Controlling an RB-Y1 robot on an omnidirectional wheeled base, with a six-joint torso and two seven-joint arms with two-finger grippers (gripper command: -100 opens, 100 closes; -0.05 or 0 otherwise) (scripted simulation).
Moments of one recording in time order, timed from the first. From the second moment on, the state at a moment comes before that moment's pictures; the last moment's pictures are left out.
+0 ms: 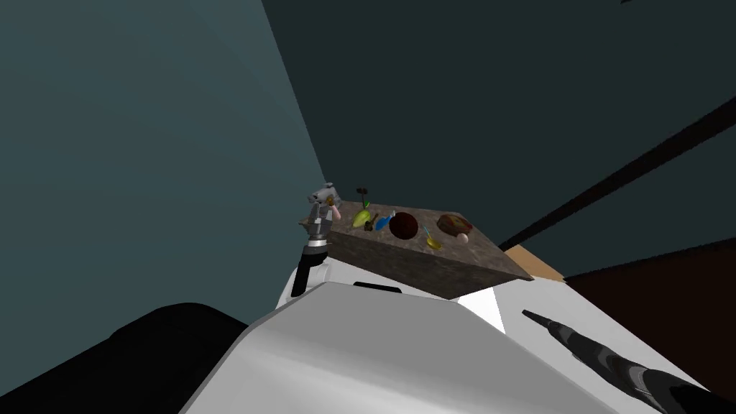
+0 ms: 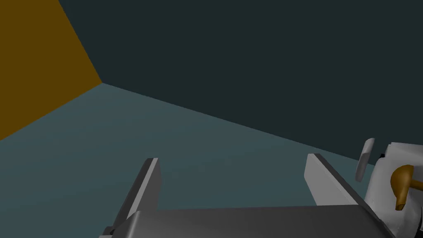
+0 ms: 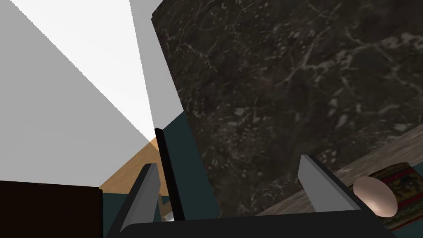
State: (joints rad) left arm 0.50 0.04 -0.01 -2.31 -0.03 -0.41 0.12; right arm 0.85 -1.54 0.32 -1.41 -0.35 -0.23 -0.31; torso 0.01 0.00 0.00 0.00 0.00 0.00
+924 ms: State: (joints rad) left arm 0.50 0.04 -0.01 -2.31 -0.03 -0.41 0.12; right arm 0.86 -1.77 0.46 -1.30 -0.36 -0.21 -0.33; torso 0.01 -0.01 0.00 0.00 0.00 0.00
